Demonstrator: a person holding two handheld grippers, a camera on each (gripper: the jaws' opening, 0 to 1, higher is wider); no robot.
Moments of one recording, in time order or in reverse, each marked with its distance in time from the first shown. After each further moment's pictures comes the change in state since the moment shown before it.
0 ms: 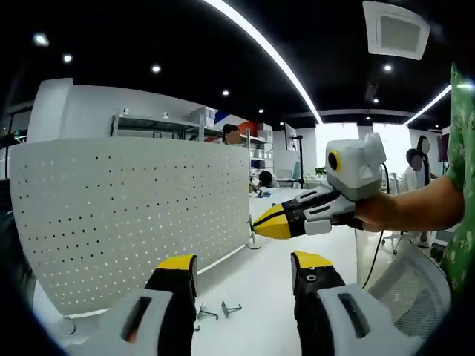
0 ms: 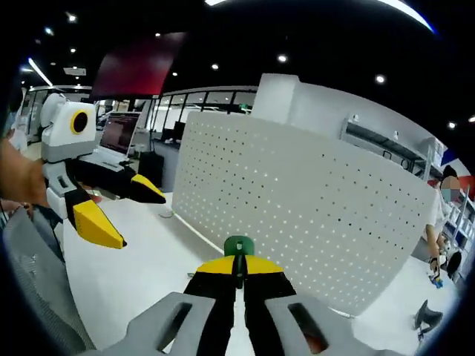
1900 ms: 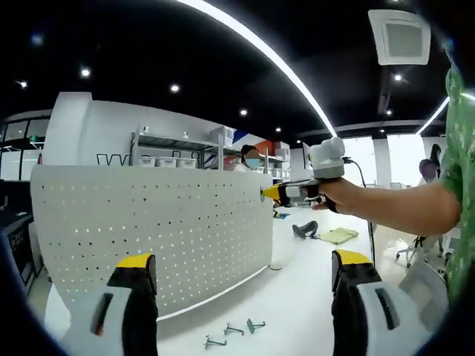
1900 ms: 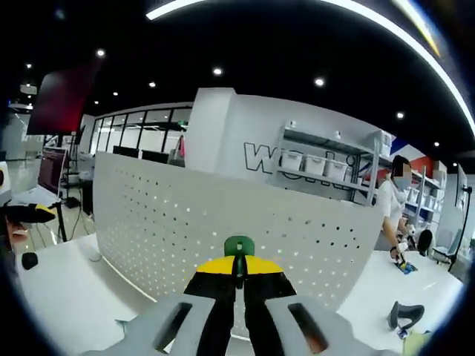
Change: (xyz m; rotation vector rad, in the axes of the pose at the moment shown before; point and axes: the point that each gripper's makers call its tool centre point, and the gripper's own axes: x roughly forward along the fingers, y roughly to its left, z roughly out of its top) left arm -0.023 0.044 0.044 -0.001 -0.115 0.071; right arm 0.020 -0.174 0.061 0.125 -0.087 -0.346
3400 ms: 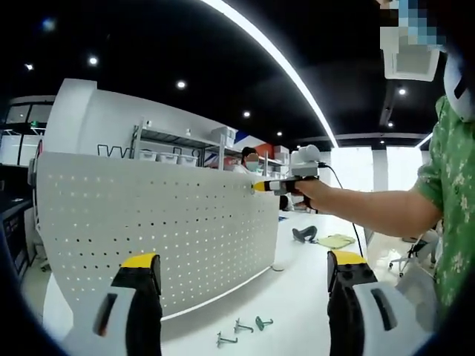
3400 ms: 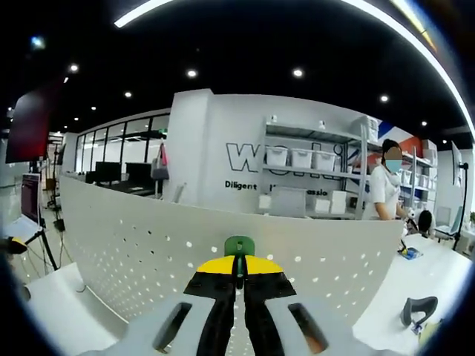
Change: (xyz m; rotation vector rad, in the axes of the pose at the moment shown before) left arm -0.012 0.038 0.002 -0.060 -0.006 -0.004; right arm 0.076 -0.034 0.014 0.121 0.003 -0.057
